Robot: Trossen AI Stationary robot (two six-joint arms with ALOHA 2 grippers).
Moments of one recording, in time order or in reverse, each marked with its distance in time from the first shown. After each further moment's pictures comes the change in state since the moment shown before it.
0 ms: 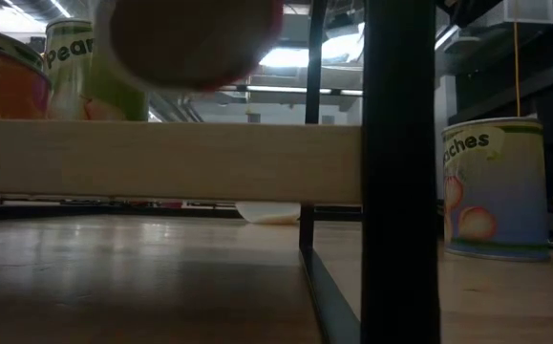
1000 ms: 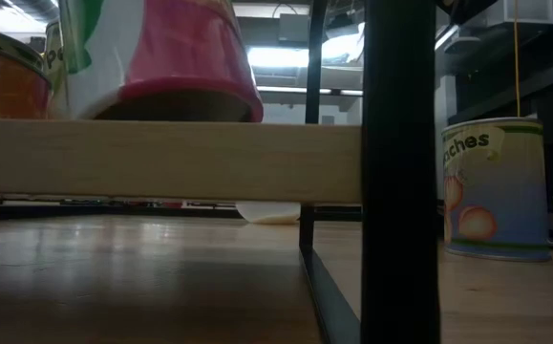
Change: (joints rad) left arm 0.005 0.069 0.000 -0.019 0.023 0.003; right arm 0.000 0.000 0.000 0.017 0.000 0.003
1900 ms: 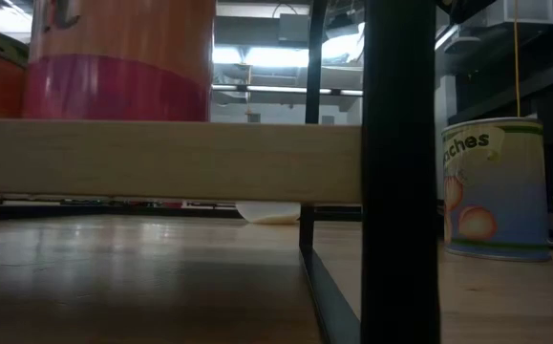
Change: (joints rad) left arm 0.000 0.000 0.000 0.010 0.002 0.068; right arm 0.000 0.000 0.000 0.006 0.000 -0.003
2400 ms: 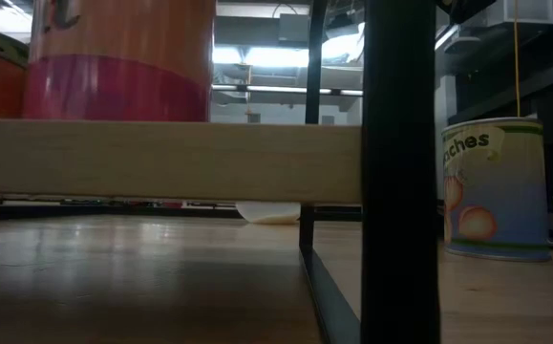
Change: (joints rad) left arm -0.002 0.000 0.000 -0.020 0.069 0.279; right arm 0.000 0.000 0.000 0.000 0.000 0.000
